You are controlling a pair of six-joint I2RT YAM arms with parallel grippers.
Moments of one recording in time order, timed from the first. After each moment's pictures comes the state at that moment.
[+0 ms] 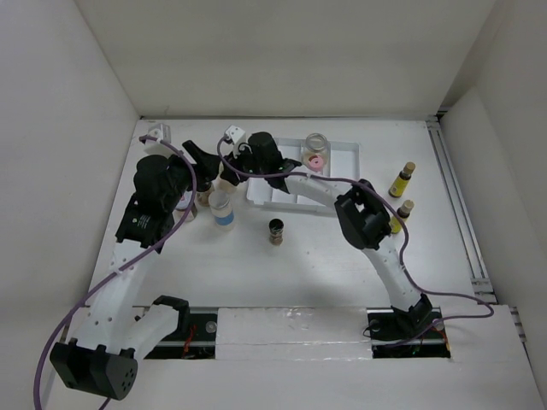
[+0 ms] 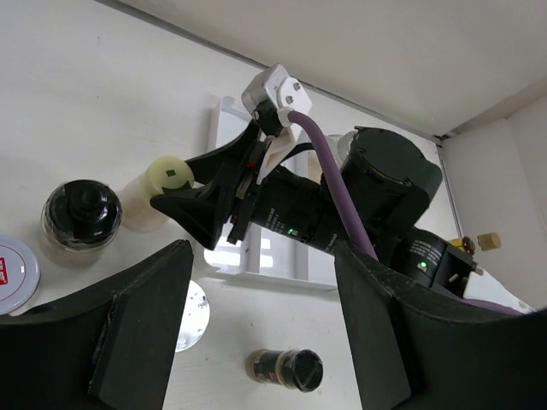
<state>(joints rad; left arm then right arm) -0.23 0.92 0.96 -0.27 0.02 -0.59 0.75 2.41 2.00 0.05 -0.33 -0.04</state>
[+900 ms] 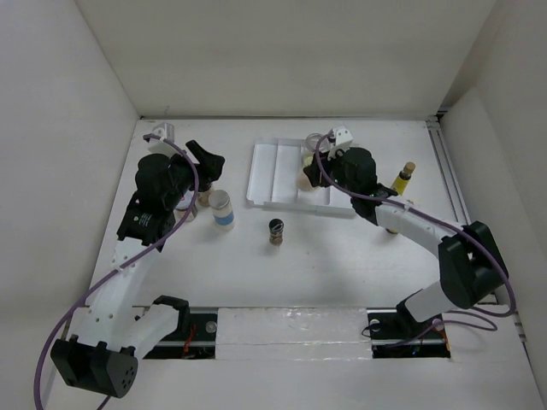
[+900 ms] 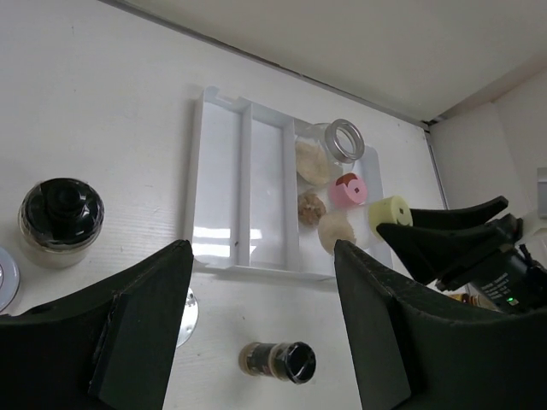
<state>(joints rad) -0.23 0.93 0.96 -0.26 0.07 -0.59 0.51 1.49 0.96 0.31 -0.07 0.16</state>
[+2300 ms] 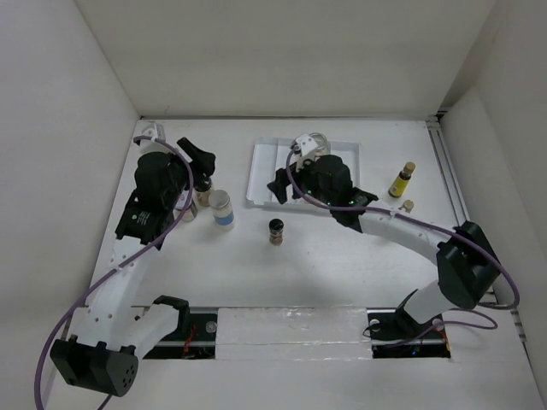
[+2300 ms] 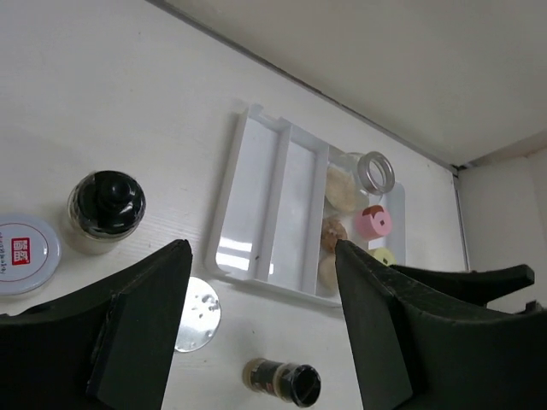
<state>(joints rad) -0.23 0.94 0.99 -0.32 -0.06 -0.65 0.71 1.51 1.02 0.25 -0.04 0.13</state>
